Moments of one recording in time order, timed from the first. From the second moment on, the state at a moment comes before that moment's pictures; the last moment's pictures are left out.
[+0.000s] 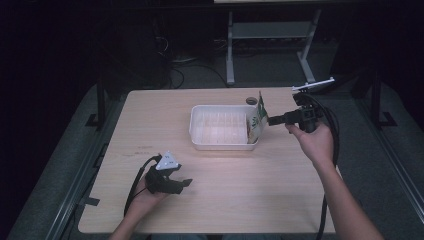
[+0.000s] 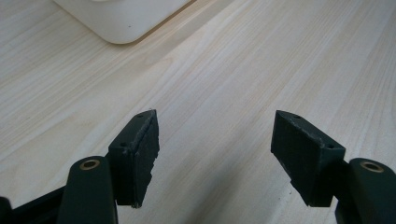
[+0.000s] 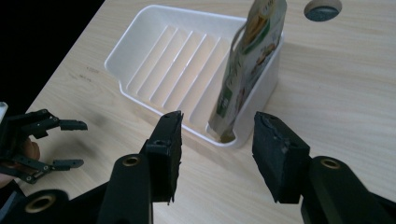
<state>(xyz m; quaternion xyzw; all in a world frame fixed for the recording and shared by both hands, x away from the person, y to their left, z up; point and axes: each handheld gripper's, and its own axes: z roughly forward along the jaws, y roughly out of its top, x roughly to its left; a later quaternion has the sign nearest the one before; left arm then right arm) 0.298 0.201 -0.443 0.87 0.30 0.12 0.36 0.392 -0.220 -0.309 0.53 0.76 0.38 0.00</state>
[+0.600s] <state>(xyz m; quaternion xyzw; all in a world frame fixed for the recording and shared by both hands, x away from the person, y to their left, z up) 0.298 0.200 -0.444 0.87 0.30 0.13 0.36 0.363 -0.232 -0.327 0.53 0.76 0.39 0.01</state>
